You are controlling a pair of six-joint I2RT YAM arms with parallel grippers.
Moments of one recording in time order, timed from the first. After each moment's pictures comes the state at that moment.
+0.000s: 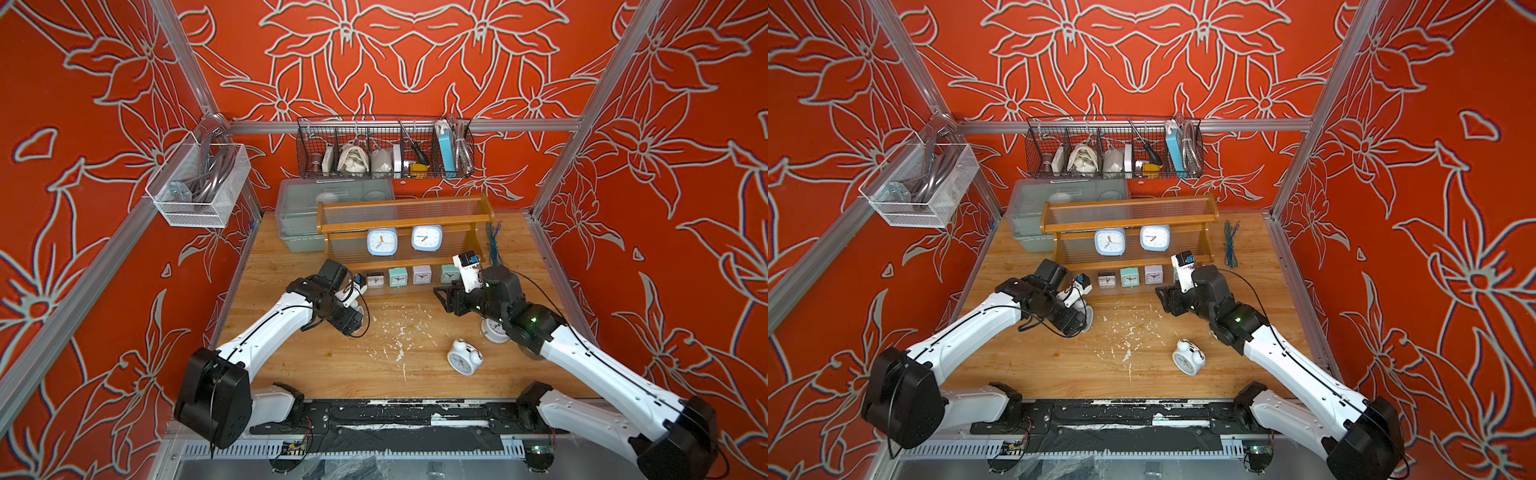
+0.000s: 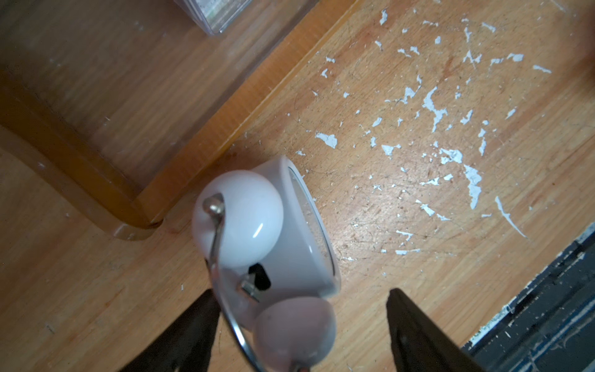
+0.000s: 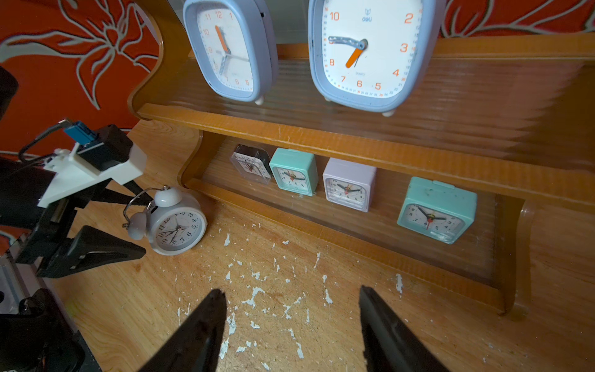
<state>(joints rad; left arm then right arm) -0.35 1.30 0.90 -0.83 0.19 0.24 0.65 0.98 0.76 -0.31 -0.07 0.28</state>
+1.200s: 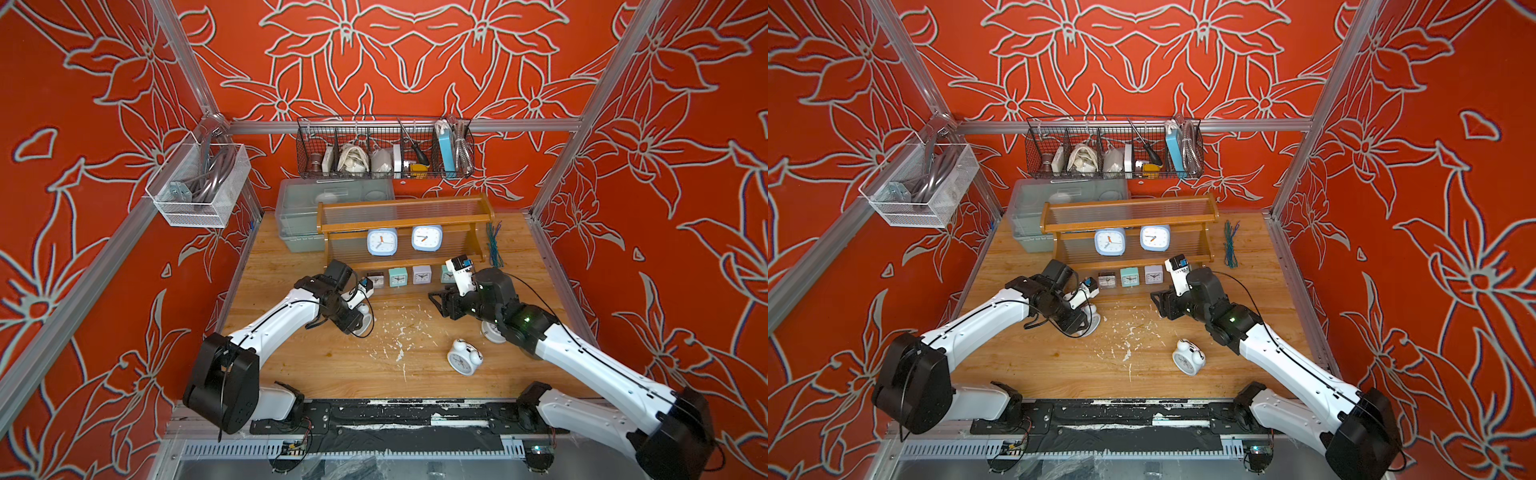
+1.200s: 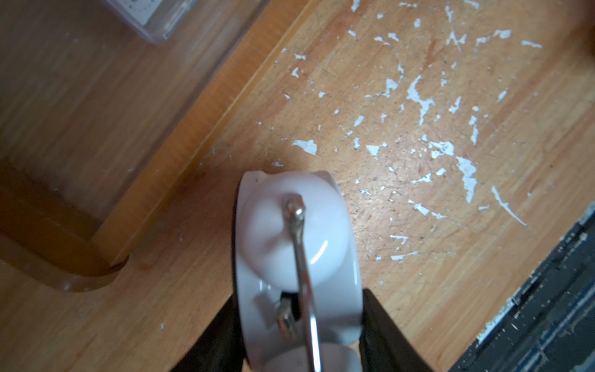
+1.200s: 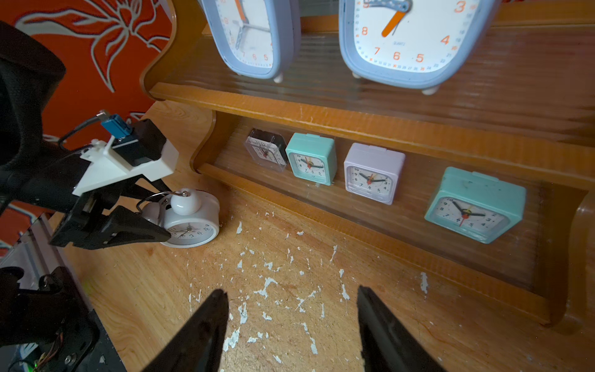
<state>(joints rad) -0.37 1.36 0.90 -0.81 0.27 0.34 0.68 1.02 0.75 -0.28 -0.14 0.26</state>
